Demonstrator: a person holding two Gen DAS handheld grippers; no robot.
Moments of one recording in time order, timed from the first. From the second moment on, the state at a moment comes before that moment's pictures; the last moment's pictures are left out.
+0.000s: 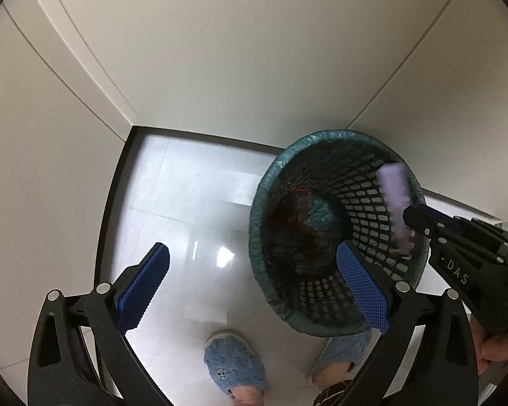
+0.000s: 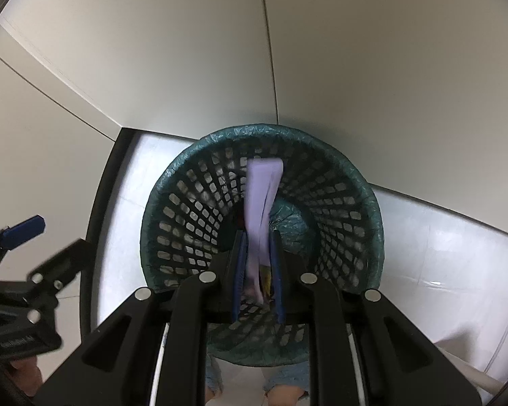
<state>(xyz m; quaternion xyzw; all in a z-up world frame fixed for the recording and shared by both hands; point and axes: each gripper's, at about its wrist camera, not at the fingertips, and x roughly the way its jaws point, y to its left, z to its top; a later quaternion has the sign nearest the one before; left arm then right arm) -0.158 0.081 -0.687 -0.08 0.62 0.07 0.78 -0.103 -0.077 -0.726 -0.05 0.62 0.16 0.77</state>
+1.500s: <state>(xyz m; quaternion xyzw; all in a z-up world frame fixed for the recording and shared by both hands) -0.165 0.073 -0.337 -0.05 0.55 0.01 0.84 -0.137 -0.151 -0.323 -0.03 0.51 0.03 0.86</state>
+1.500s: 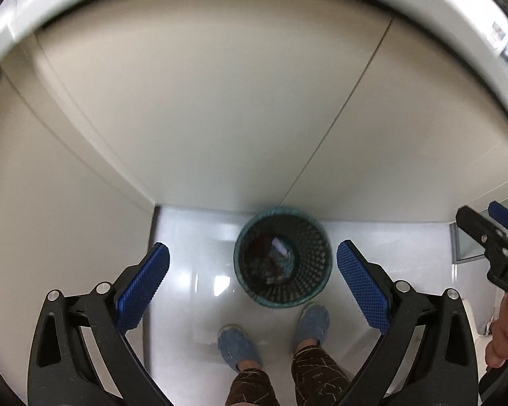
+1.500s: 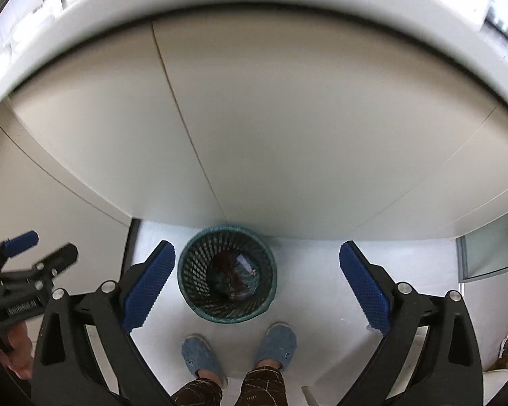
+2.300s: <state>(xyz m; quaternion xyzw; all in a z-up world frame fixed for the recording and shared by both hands) -0.109 0.086 -0.076 -0.04 0.42 0.01 0.91 -0.131 -0.215 -0.059 0.02 0.39 -0.07 0.92</state>
